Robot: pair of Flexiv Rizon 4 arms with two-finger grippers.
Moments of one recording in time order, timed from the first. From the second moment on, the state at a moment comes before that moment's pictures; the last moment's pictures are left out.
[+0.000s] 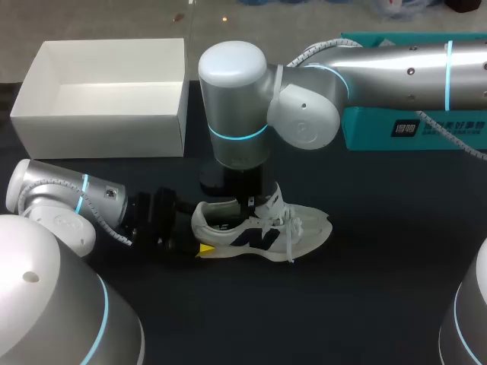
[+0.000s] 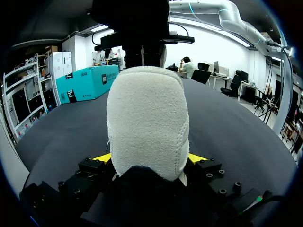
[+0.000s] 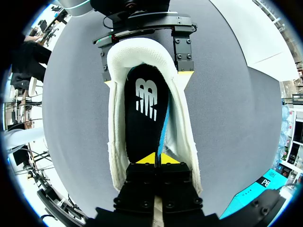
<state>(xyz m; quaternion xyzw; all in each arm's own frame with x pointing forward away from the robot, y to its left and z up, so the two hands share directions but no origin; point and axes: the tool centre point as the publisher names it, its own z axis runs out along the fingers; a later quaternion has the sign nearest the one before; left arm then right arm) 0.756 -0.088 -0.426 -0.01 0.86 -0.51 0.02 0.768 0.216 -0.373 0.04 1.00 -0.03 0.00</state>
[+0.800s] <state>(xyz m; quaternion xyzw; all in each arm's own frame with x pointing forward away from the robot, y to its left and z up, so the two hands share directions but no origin) 0.757 -0.090 -0.426 -0.01 0.86 -0.51 0.02 0.781 0.191 -0.350 0.11 0.99 -0.01 0.03</state>
